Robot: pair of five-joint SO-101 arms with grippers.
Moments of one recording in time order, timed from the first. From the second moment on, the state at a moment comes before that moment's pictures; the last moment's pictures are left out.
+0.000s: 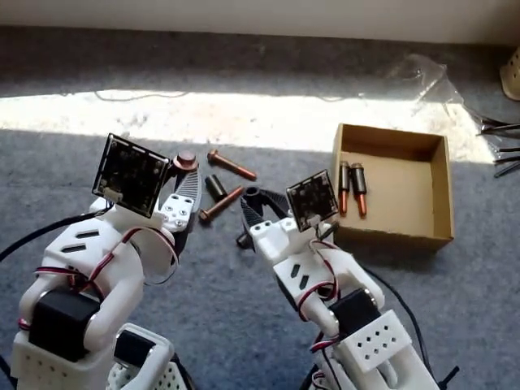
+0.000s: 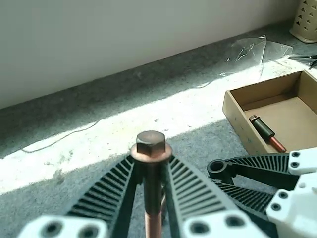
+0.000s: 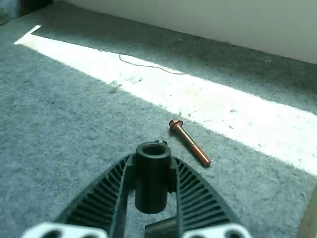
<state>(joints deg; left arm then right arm) 15.1 -67.1 30.7 69.1 -1.1 -35.5 -71.0 73.5 24.6 -1.5</state>
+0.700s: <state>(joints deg) 15.2 -68.0 43.0 52.3 6.0 -35.3 -71.0 91.0 -6.2 8.9</state>
